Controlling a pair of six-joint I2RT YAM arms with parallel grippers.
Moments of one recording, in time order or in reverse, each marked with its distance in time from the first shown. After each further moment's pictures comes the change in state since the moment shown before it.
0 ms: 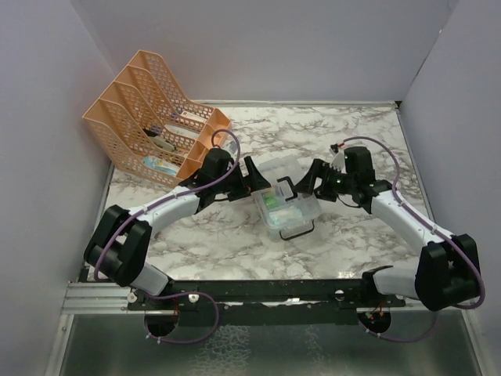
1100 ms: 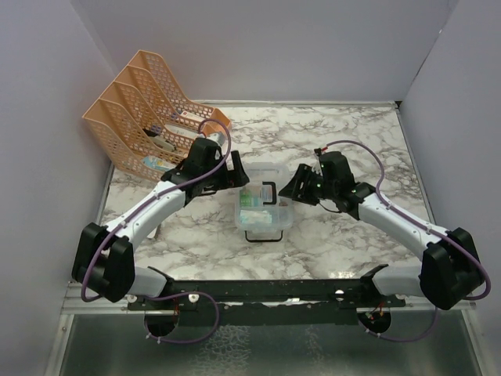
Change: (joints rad) left arm 0.079 -0.125 0.103 -0.361 -0.189 0.308; right arm 0.274 0.010 0.009 0.040 0.272 0.219
